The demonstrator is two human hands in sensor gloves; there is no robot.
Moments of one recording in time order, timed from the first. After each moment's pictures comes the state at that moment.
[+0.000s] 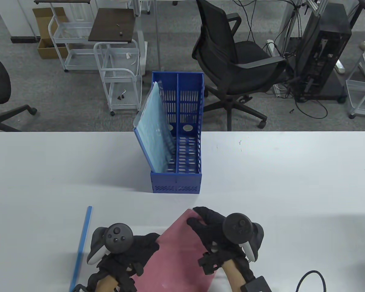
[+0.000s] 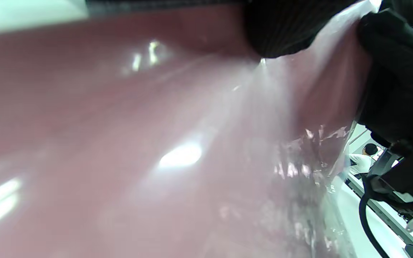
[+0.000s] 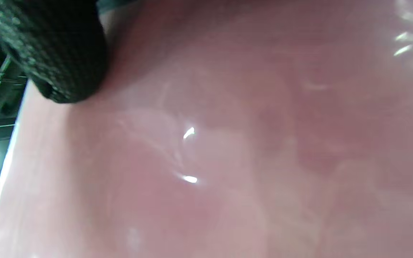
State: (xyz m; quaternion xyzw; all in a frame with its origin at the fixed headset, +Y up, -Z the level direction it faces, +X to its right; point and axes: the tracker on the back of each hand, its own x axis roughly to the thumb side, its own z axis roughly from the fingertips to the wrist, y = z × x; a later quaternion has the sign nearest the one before) left_hand -0.181 -0.752 -0.257 -0.14 -0.18 0.33 0.92; right_hand 0.117 -0.703 -0.287 0.06 -0.05 0.91 0.42
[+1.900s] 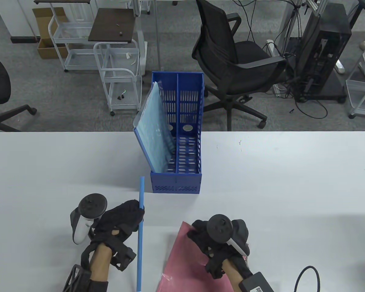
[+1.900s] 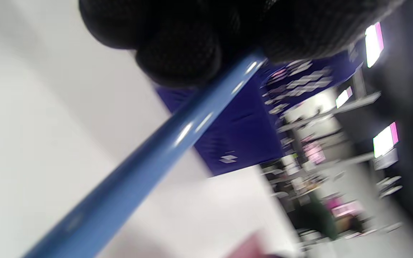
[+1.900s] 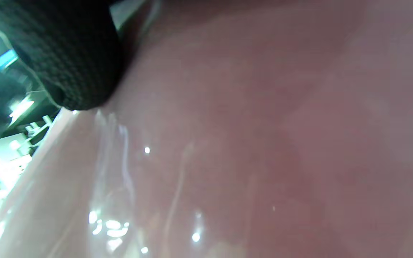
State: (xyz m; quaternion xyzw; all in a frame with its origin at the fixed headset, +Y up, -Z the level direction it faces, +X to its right) left_hand -0.224 -0.729 -0.310 -0.12 -0.02 0.59 0.80; right_hand 0.103 -0.745 -0.291 0.14 0.01 0.96 0.24
